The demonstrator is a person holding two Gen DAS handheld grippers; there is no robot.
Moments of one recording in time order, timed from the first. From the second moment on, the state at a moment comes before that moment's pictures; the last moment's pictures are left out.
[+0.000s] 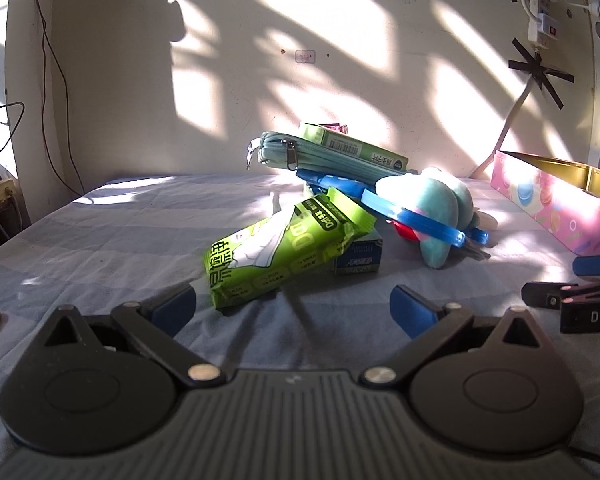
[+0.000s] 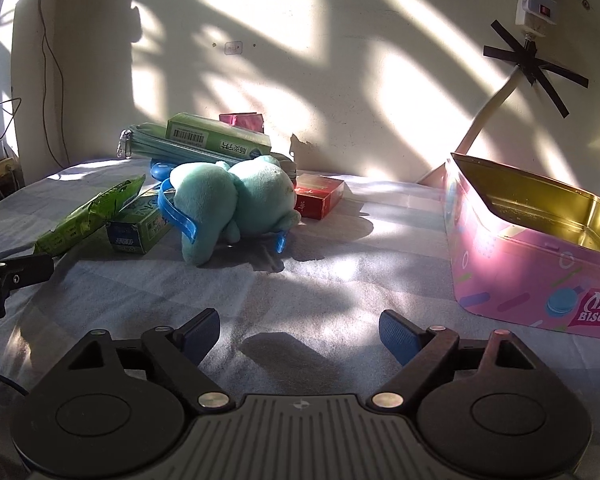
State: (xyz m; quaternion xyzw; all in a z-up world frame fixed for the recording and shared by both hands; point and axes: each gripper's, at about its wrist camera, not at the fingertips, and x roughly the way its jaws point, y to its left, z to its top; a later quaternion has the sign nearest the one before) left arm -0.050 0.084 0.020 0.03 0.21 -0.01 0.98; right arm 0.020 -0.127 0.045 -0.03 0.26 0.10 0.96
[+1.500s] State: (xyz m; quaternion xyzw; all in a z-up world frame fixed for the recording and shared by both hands) left arm -0.012 0.120 0.017 -0.19 0.34 -0.14 0.91; right arm 0.022 -0.085 0.056 0.00 0.32 0.36 0.88
